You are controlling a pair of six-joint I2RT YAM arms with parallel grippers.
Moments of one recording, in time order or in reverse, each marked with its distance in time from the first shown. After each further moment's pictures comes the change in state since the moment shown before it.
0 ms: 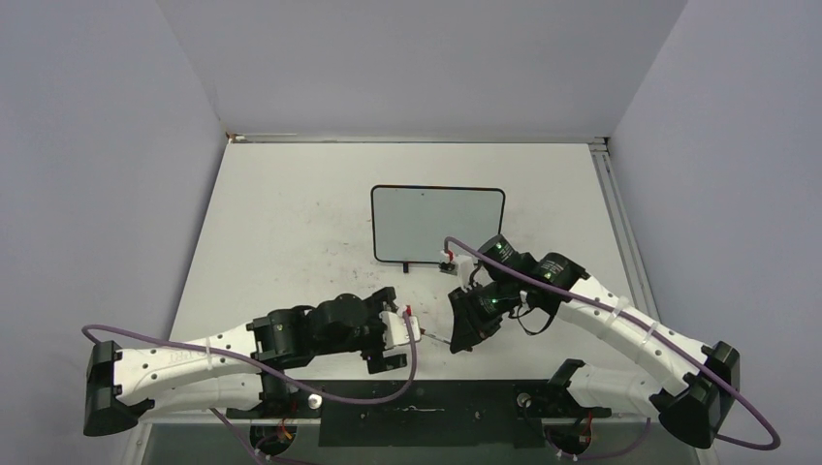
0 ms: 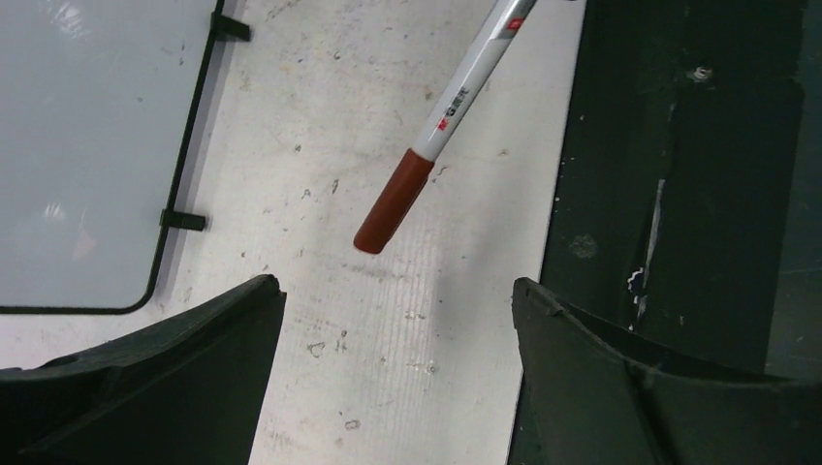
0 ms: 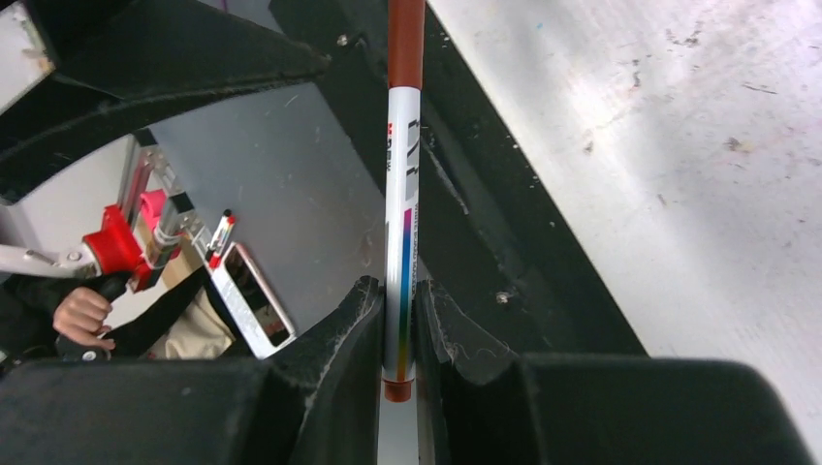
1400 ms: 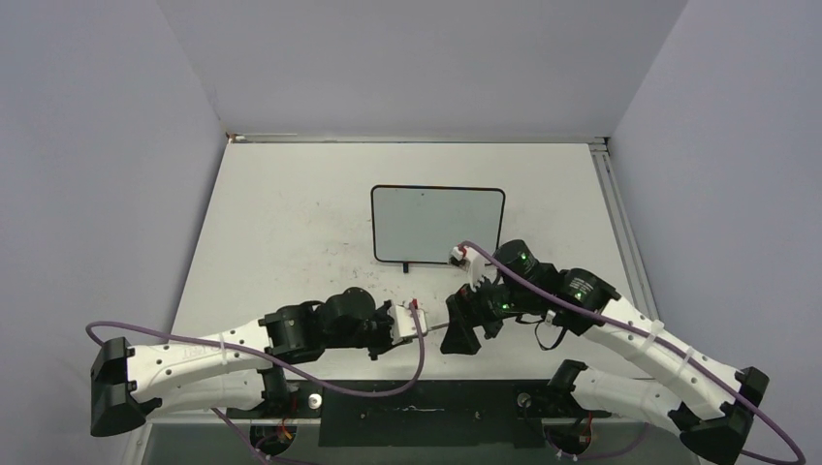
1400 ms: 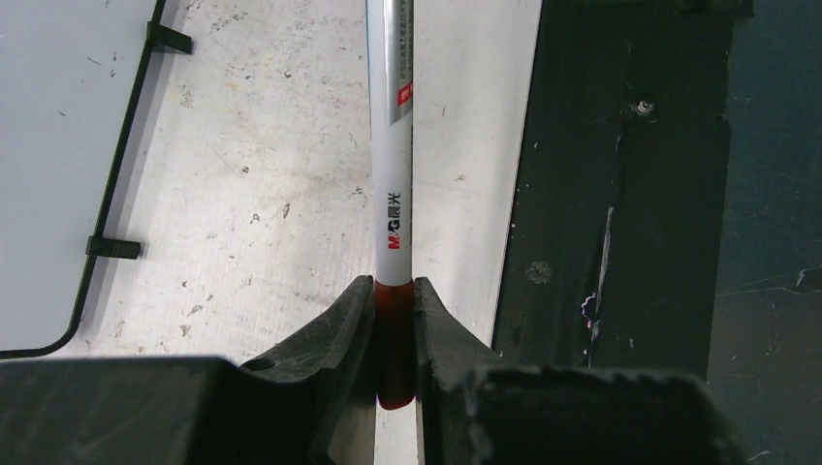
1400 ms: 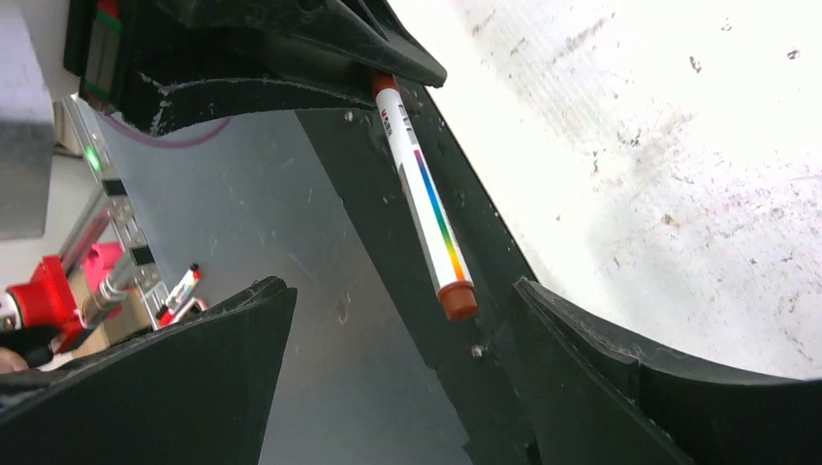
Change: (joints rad) left arm 0.006 0.080 -0.008 0.082 0.114 -0.061; right arm 0.074 -0.103 0.051 0.043 0.116 0.001
